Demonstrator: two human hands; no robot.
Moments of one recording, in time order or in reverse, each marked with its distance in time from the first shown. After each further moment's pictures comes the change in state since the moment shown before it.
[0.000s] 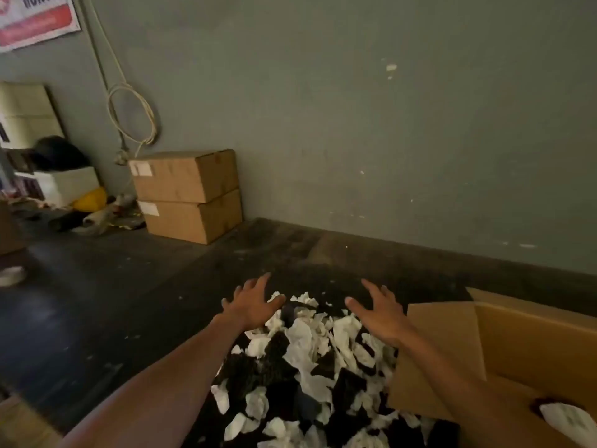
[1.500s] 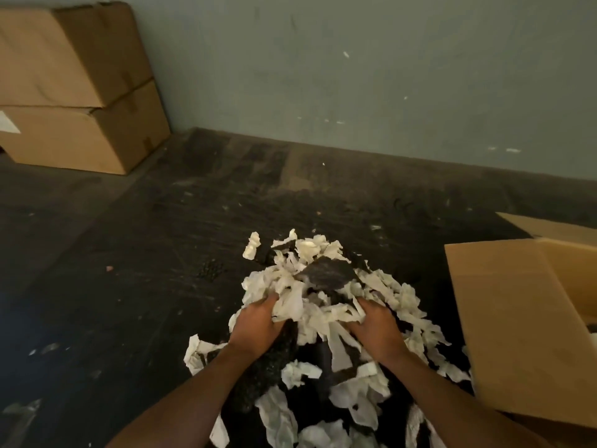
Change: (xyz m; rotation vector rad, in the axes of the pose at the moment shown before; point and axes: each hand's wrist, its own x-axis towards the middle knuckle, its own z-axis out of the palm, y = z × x) left_hand 0.123 -0.117 0.141 0.011 -0.106 0.293; right_hand 0.103 0.072 0.180 -0.174 0.154 0.186
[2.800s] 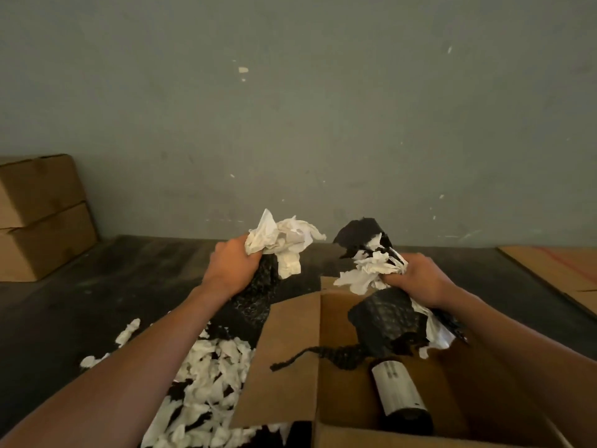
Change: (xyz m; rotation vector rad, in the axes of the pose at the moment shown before) left_hand -0.005 0.411 -0.096 -0.199 0.431 0.213; right_hand -0.094 0.195 -0.445 0.093 0.188 -0.137
